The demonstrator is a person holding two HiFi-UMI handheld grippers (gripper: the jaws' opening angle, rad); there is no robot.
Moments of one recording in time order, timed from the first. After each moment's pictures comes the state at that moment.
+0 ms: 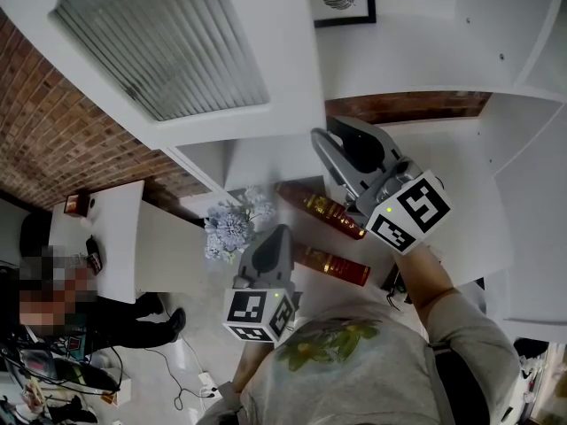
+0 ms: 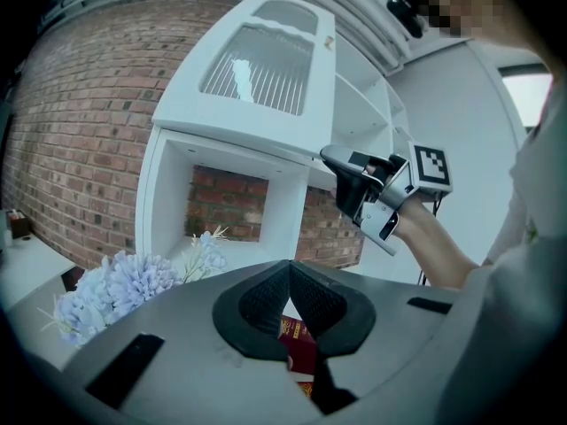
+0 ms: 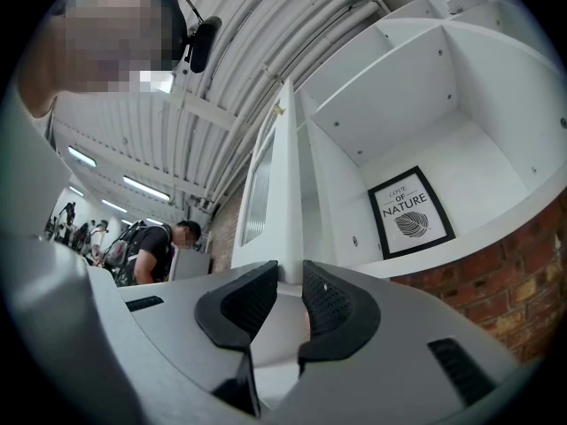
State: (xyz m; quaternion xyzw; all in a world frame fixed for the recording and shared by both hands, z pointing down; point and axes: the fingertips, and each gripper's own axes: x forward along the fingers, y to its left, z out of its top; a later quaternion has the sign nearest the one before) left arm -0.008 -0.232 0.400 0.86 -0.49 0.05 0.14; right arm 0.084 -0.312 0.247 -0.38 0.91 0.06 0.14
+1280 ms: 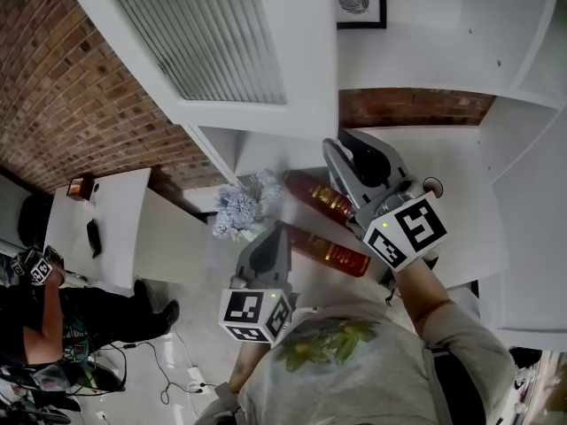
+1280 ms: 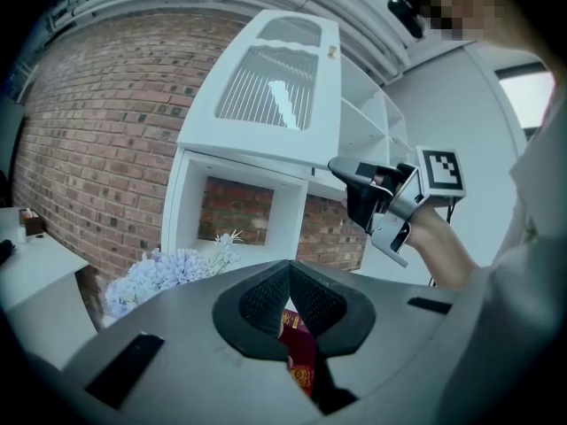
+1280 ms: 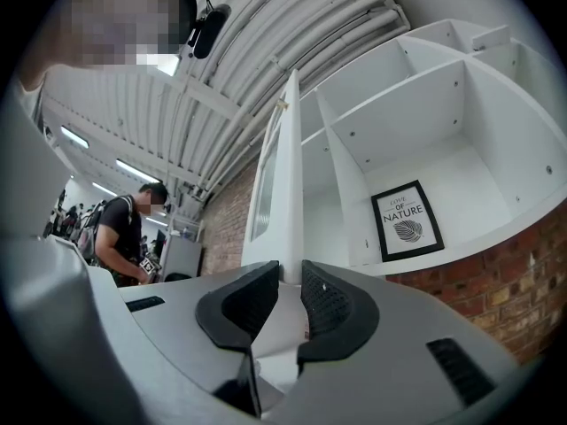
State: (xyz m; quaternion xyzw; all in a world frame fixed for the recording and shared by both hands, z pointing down) left arm -0.032 -0.186 0.391 0.85 -0.51 0.03 0.14; right arm 0.069 -0.261 0.247 -0.42 0.90 0.07 0.11
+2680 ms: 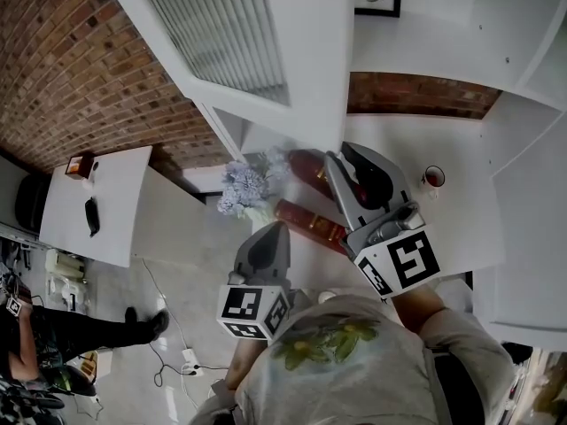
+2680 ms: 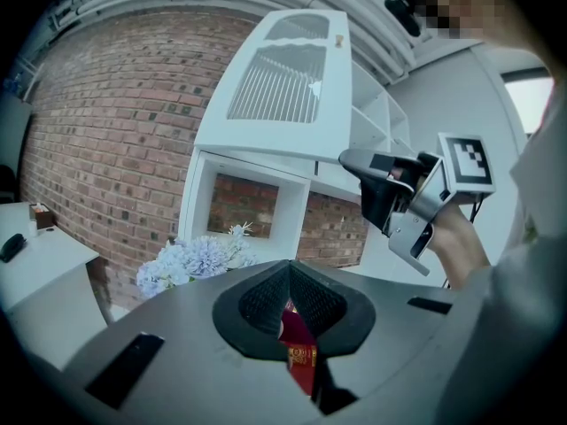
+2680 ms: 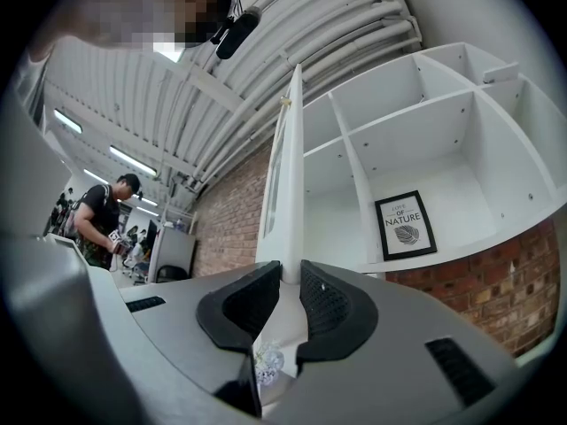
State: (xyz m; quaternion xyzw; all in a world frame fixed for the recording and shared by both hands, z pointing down) left arm -0.053 -0.156 0.390 0.84 -0.52 0.03 0.15; right arm 0.041 -0.207 0.244 -0.46 0.88 0.08 0.08
